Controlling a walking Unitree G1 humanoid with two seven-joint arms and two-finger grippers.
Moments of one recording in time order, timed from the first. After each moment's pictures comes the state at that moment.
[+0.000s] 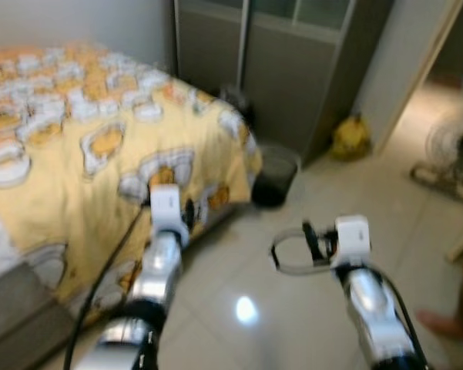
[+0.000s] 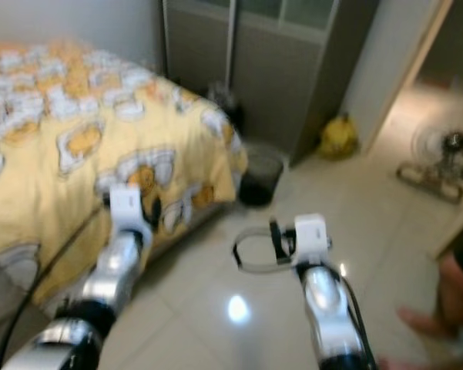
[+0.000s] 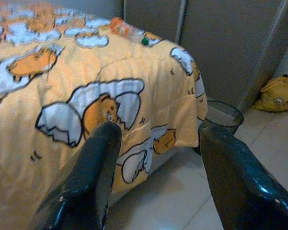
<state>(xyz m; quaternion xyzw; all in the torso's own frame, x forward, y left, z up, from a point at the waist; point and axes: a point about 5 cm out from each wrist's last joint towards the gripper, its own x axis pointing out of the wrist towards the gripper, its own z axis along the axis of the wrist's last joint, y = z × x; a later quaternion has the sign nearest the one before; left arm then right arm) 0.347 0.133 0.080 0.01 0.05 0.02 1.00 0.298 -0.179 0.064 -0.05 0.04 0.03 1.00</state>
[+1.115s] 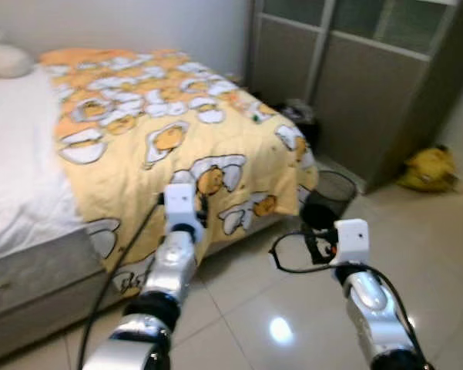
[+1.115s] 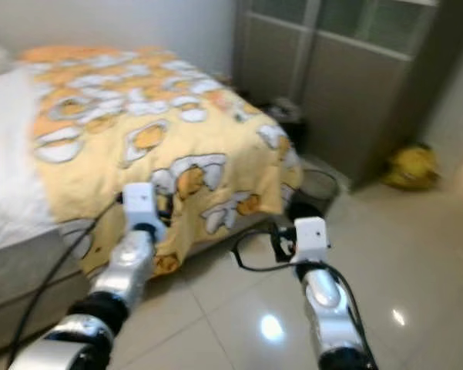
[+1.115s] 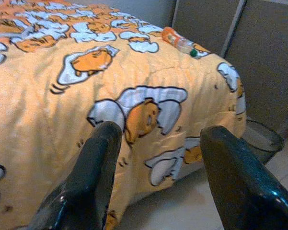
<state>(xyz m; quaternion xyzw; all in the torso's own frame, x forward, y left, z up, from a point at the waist) 0.349 0.097 0.083 -0.03 0.06 -0.02 1.00 0.296 -0.186 0.052 -0.03 0.06 0.04 1.00</state>
